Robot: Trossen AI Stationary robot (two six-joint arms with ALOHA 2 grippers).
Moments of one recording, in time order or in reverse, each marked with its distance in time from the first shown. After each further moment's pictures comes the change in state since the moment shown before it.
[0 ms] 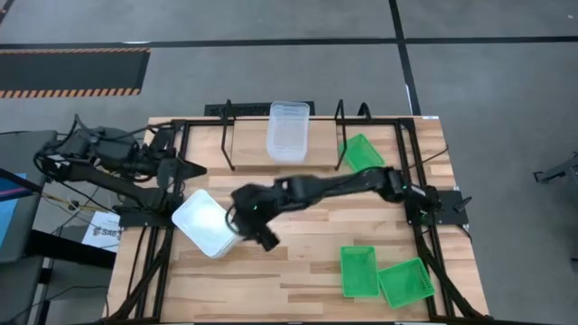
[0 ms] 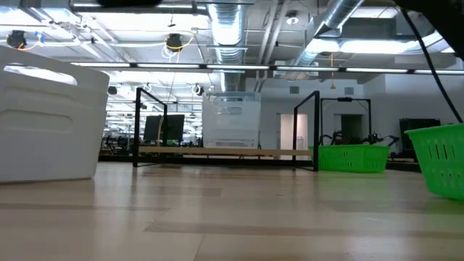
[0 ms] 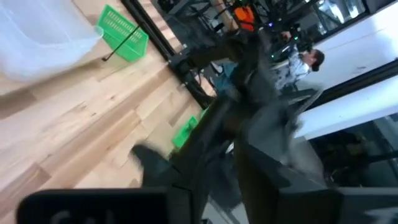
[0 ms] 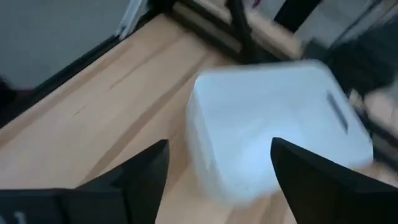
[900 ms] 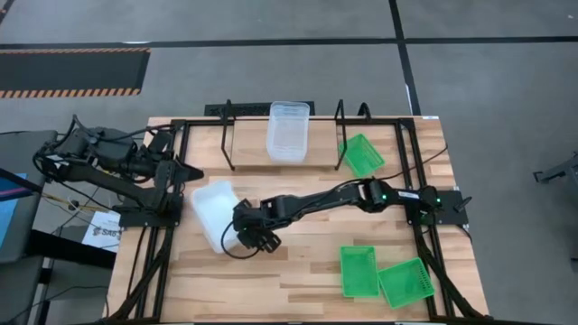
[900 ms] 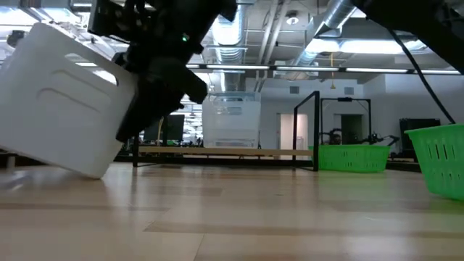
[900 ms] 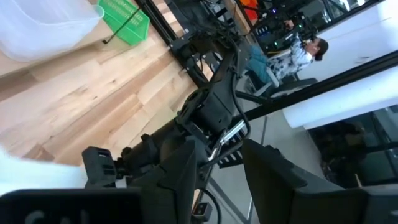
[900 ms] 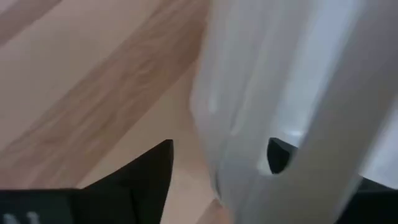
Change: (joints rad) left arm 0.000 -0.019 0.000 -0.045 0.046 -0.026; right arm 0.022 0.212 0.000 -0.110 0.229 -0.179
